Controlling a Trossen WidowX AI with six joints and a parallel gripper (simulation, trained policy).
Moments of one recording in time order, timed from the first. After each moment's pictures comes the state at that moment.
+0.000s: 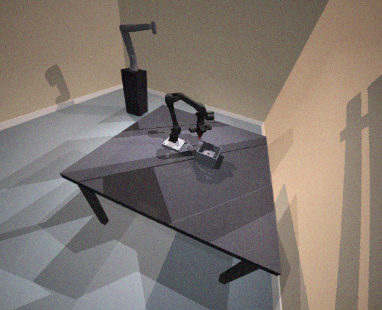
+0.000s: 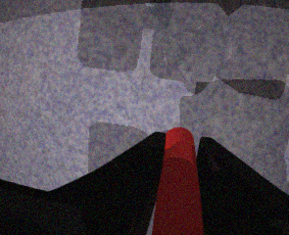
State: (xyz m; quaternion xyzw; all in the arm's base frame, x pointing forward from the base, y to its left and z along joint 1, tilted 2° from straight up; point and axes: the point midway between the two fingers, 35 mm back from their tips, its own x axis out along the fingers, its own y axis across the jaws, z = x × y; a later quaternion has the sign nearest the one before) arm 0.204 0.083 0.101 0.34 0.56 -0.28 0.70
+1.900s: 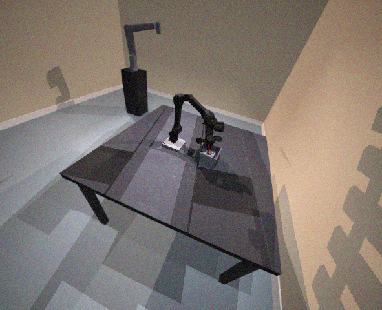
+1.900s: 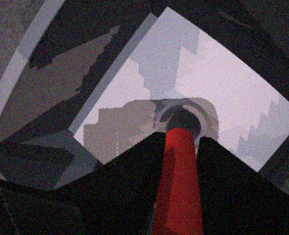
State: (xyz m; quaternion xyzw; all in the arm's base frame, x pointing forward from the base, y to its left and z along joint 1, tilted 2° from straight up) arm 0.314 -0.070 0.123 0.39 0.46 -0.36 0.72
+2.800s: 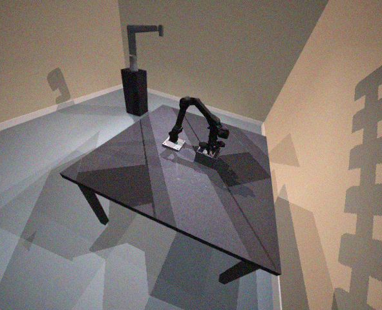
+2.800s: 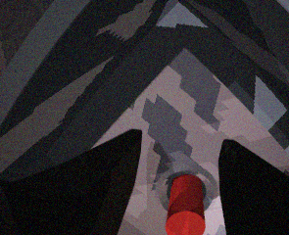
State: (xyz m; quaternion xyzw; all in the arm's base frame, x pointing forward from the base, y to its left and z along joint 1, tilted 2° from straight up) arm 0.341 -0.089 0.104 0.34 0.52 -0.35 0.70
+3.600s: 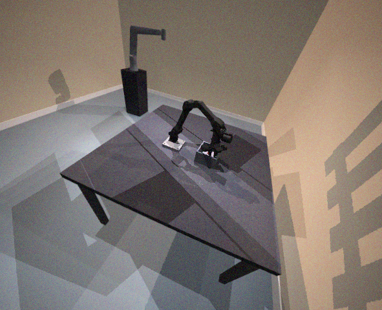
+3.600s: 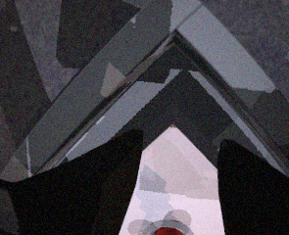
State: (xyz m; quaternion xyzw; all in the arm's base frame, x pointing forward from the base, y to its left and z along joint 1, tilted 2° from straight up) arm 0.359 -0.118 0.108 0.31 0.55 -0.35 0.69
